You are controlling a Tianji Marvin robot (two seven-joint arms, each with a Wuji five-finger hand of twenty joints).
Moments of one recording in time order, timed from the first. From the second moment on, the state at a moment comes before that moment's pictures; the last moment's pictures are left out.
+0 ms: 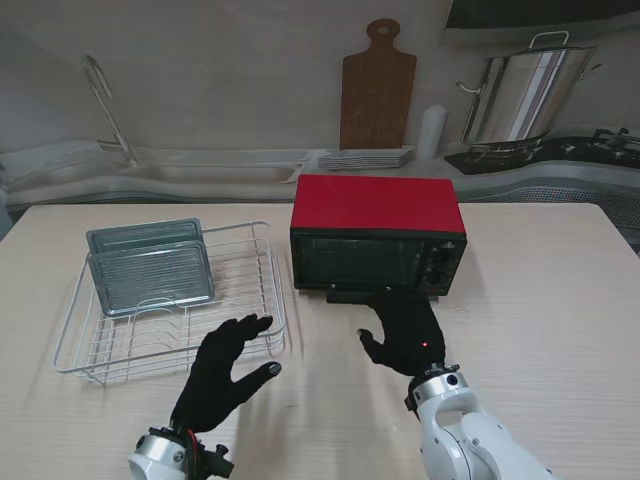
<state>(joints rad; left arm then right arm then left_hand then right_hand) 2.09 -1.15 -1.25 -1.99 0.56 -0.12 0.31 -1.75 -1.10 1.10 -1.73 -1.02 0.15 -0.36 0.74 -0.16 0.21 -0.04 0.29 0.10 0.28 0.27 0.30 0.16 0.14 0.34 0.09 0.24 0.11 0.42 -0.09 0.26 0.13 0.57 0.30 -0.32 0.95 0.05 0.52 0.11 0.44 0.15 0.56 0.09 0.35 0.22 0.43 -0.01 0.35 0.25 0.18 0.11 1.01 0.29</state>
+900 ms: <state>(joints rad) 2.09 -1.15 -1.25 -2.00 0.56 -0.13 0.31 -1.84 -1.10 1.11 -1.69 -0.98 0.08 -0.39 0.74 -0.16 0.21 -0.04 0.29 0.11 0.28 0.27 0.30 0.16 0.14 0.34 0.09 0.24 0.11 0.42 -0.09 0.26 0.13 0.57 0.30 -0.32 0.93 0.05 0.52 0.11 0.43 0.18 0.54 0.07 0.48 0.28 0.43 -0.07 0.28 0.14 0.17 0.11 1.01 0.30</state>
